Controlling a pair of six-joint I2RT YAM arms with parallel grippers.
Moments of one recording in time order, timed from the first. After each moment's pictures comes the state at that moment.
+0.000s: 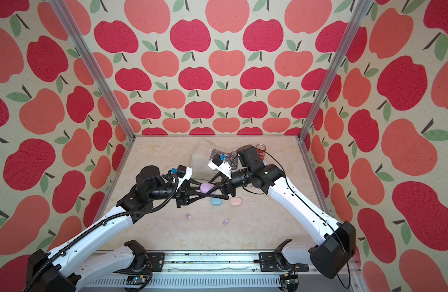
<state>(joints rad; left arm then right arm) -0.61 1.00 0.77 0.03 0.88 -0.03 0.70 1.30 1.25 -0.66 -0.98 -0.18</state>
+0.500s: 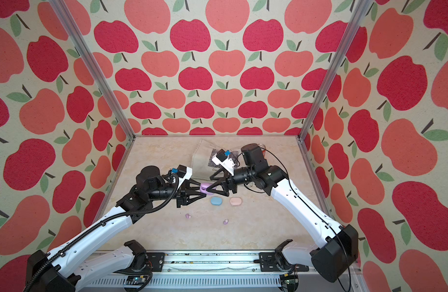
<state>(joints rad) -0.61 0.99 0.77 0.01 0.86 -0.03 0.66 1.27 1.21 -0.54 -0.97 -0.10</state>
